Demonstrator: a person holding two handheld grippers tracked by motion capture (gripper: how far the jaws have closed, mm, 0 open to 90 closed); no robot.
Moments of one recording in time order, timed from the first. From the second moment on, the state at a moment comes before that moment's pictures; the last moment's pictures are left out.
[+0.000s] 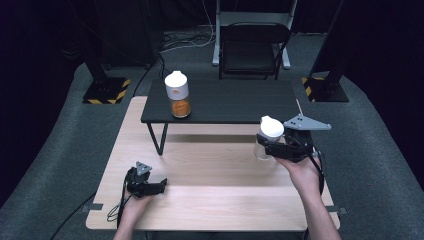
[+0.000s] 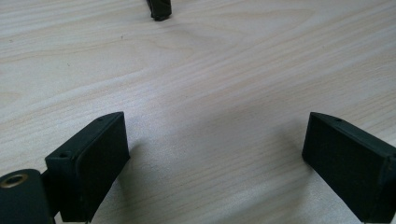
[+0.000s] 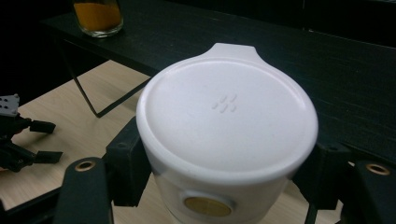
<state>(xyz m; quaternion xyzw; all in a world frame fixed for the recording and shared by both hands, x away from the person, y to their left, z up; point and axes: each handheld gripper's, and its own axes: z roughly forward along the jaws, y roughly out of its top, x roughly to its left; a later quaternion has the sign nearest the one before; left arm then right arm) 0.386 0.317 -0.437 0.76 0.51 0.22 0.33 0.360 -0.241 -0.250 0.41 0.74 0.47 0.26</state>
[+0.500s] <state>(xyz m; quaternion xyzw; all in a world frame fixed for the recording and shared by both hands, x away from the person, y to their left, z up) 0.385 0.317 -0.437 0.76 0.51 0.22 0.33 0.373 -0.240 -0.224 0.41 0.73 0.48 0.26</state>
